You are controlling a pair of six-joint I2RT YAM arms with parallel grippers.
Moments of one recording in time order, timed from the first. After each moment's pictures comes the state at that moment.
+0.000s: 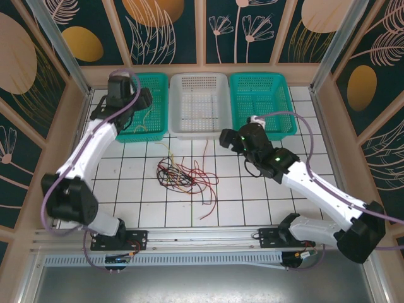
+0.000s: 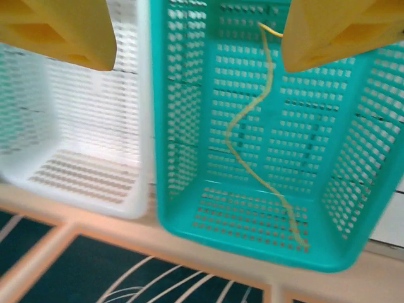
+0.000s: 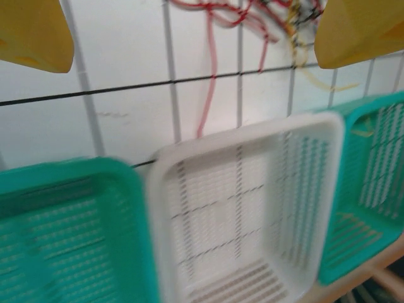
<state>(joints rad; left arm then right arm) -0.20 1.46 1.31 -0.40 -0.06 -0.44 0.76 1.15 0.95 -0.42 0.27 0.78</state>
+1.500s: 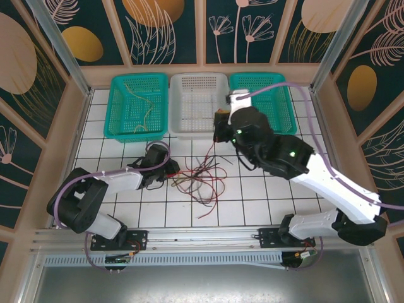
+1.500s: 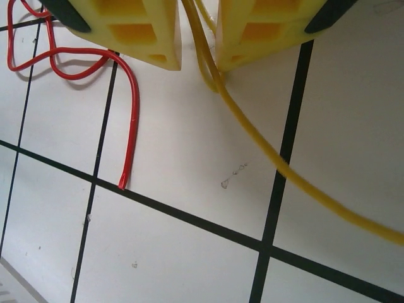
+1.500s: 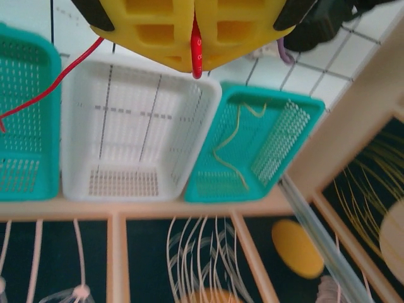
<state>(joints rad) -0.55 1.49 0.55 0.05 0.11 -0.95 1.07 1.22 1.58 -0.71 0.57 0.46</state>
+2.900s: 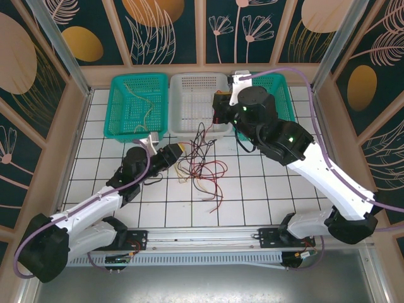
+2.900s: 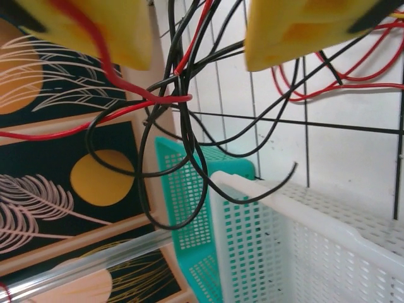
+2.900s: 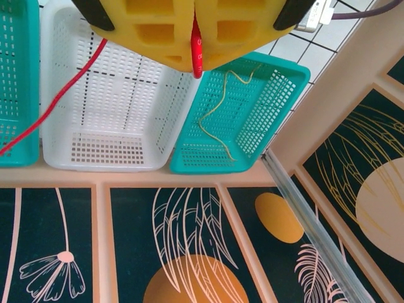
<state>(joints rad) -0.58 1.03 0.43 0.39 0.27 -1.15 0.92 1.29 1.65 -0.61 0.38 0.39</state>
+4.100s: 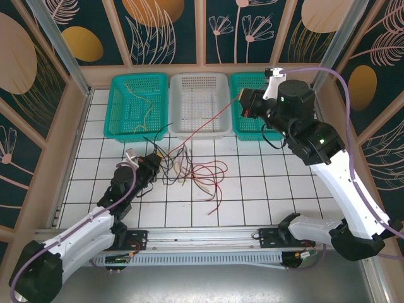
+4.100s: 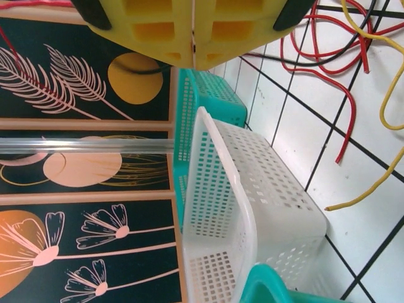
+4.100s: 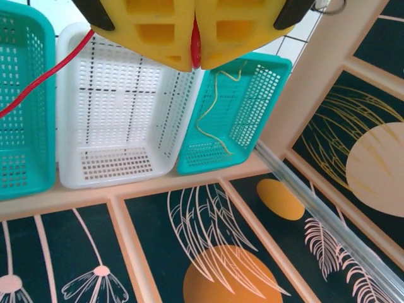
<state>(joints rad) -0.52 0.78 0.17 0.44 0.03 -1.51 0.64 1.17 1.61 -0.68 0.08 0.51</state>
